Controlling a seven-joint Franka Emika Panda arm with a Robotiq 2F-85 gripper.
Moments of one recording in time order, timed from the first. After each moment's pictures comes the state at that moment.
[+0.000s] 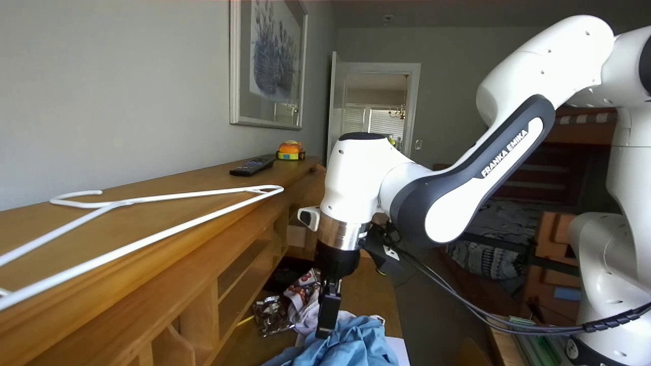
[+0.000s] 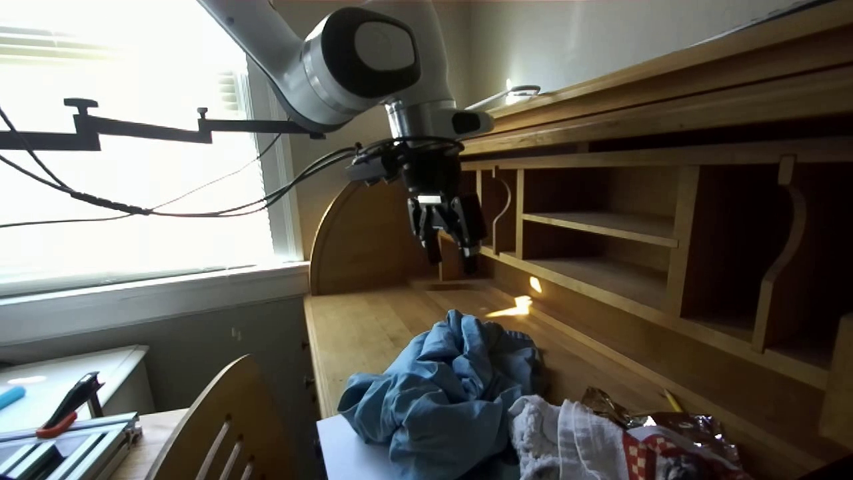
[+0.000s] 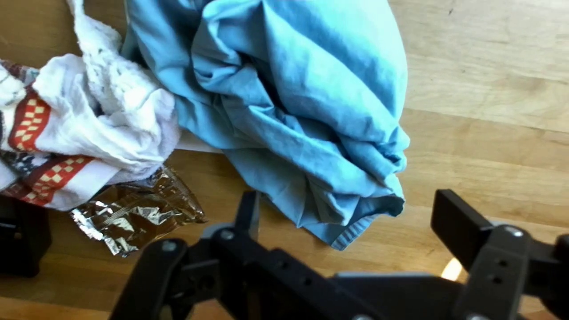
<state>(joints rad) 0.19 0.09 0.18 -2.23 -0.19 2.47 0.21</state>
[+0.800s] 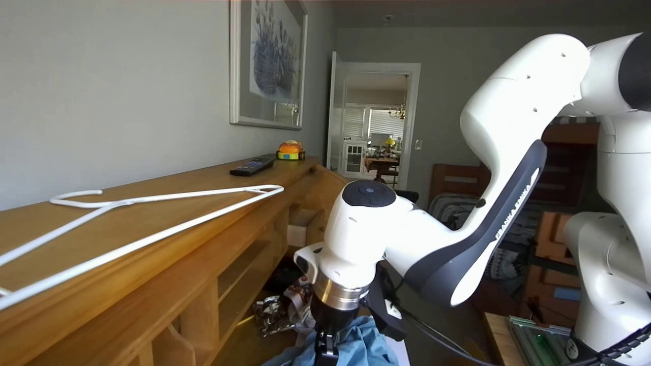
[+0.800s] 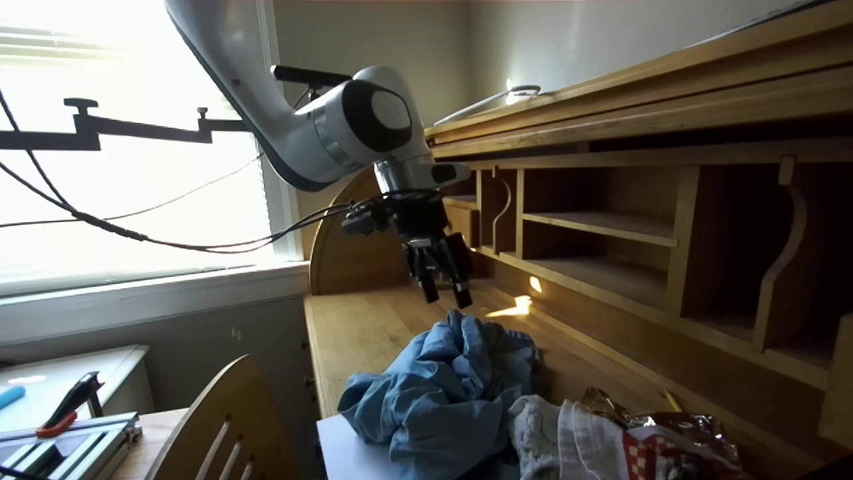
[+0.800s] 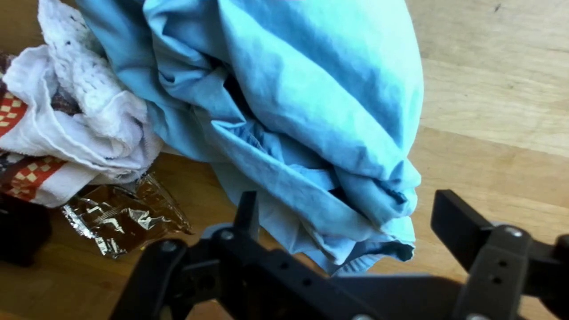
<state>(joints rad) 0.31 0.22 0.12 -2.23 -0.55 2.55 0.55</state>
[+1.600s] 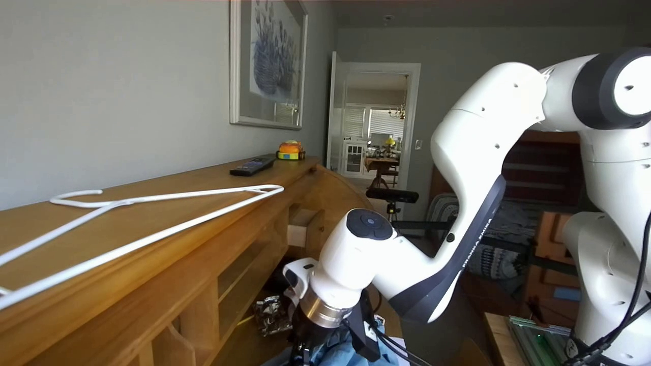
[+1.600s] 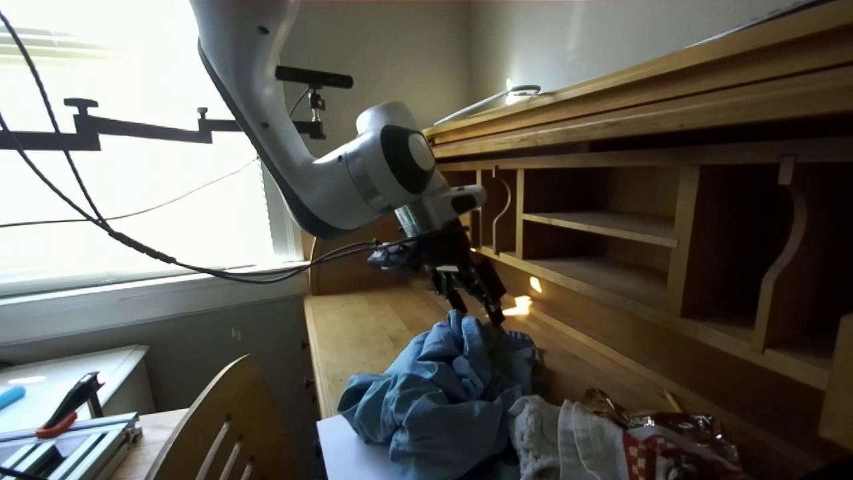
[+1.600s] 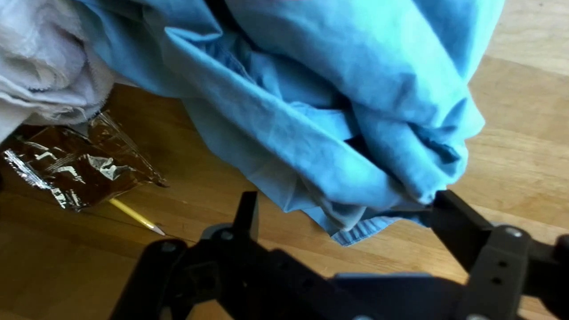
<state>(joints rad) 0.33 0.37 0.02 -2.17 -0.81 2.84 0.72</state>
